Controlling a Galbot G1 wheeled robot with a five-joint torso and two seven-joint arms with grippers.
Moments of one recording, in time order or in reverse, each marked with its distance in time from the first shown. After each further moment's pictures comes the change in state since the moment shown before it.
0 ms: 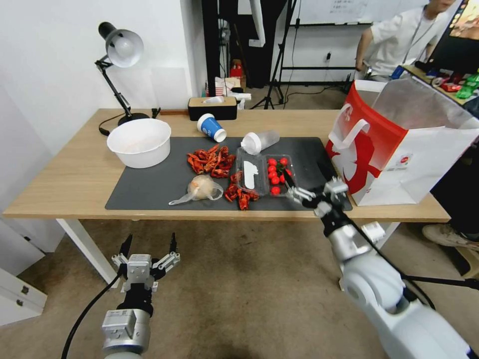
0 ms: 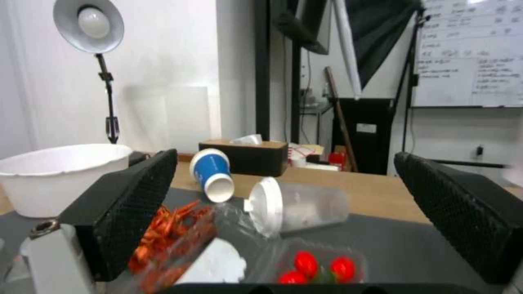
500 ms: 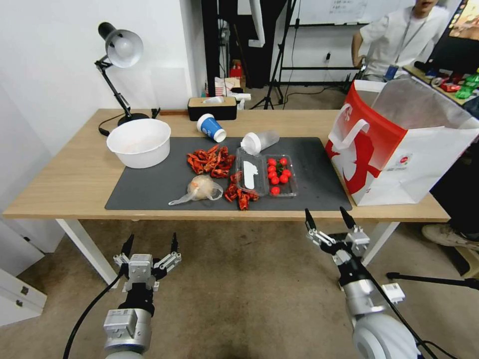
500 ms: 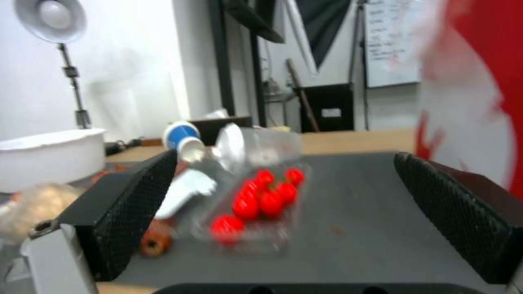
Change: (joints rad) left arm 0.009 -0.006 -0.004 0.005 -0.004 -0.005 -0.002; right arm -0.432 0.136 0.205 0.023 -0.104 0.261 -0.100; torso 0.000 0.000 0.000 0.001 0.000
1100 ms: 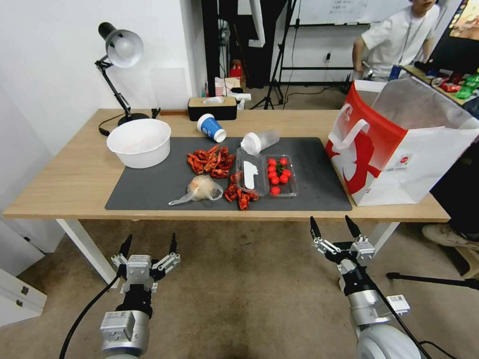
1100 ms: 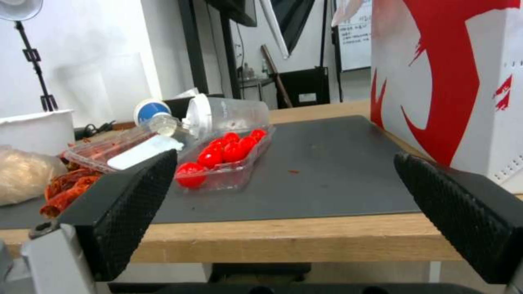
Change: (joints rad) left arm 0.015 0.007 0.000 -0.016 -0.003 0.000 -0.001; right arm -0.131 0.051 0.057 -0.053 -0.002 0.106 -0.015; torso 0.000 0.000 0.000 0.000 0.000
